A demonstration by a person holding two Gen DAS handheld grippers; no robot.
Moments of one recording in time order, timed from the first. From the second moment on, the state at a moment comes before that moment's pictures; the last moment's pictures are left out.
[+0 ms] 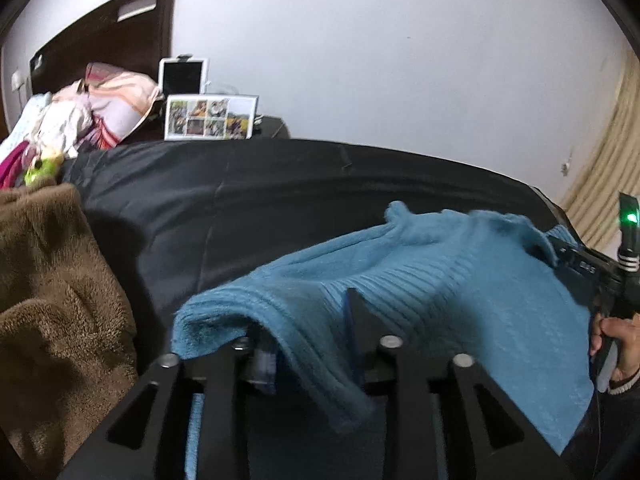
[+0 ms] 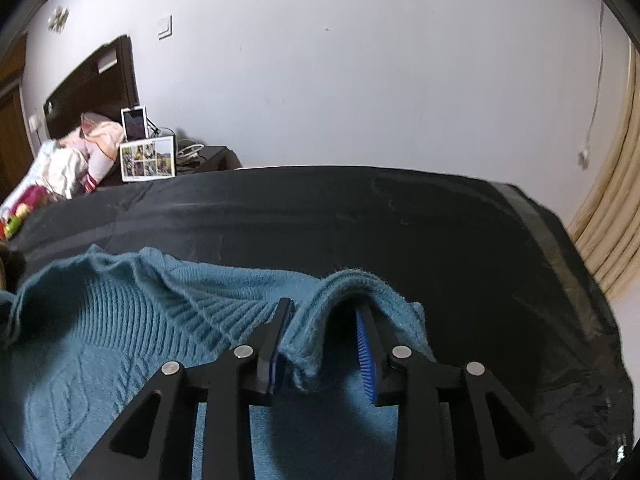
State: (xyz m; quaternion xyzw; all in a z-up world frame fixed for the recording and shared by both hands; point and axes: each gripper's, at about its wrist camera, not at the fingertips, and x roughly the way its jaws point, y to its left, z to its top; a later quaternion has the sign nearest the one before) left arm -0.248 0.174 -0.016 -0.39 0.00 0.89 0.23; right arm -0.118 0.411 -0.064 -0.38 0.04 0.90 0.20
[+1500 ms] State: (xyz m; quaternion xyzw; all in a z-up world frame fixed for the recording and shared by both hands) left arm -0.261 0.188 -0.050 -0.44 0.07 0.88 0.15; right arm -0.128 0.386 -0.082 -0.44 0.01 0.89 0.15
